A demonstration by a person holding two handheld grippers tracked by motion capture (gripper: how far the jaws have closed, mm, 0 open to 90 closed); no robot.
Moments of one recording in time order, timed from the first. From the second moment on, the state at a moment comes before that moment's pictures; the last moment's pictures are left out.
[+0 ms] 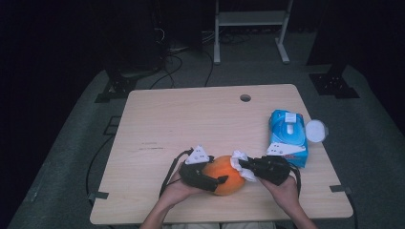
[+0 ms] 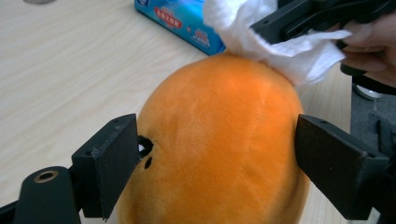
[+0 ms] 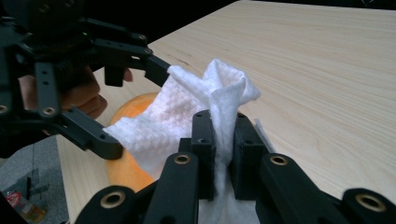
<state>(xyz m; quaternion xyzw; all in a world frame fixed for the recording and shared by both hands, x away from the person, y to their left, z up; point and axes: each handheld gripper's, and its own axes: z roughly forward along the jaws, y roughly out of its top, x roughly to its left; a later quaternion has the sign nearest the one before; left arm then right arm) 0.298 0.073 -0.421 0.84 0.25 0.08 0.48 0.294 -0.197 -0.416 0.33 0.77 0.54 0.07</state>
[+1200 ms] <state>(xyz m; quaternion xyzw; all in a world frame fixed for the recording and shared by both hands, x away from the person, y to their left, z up) 0.291 0.069 -0.417 0.84 0.19 0.17 0.48 0.308 -0.196 -0.421 0.34 0.77 0.53 0.08</state>
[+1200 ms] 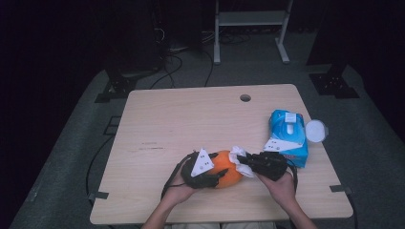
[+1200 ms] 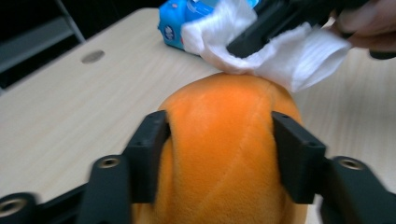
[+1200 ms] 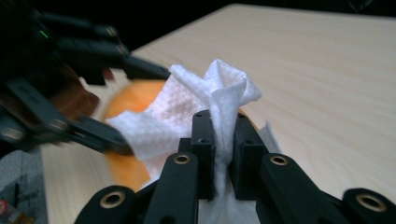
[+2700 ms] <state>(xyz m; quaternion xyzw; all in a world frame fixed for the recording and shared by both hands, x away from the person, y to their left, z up) 0.295 0.078 -0.426 0.85 0.23 0.10 0.47 0.293 -0.187 -0.424 0.31 0.78 0.54 0.08</state>
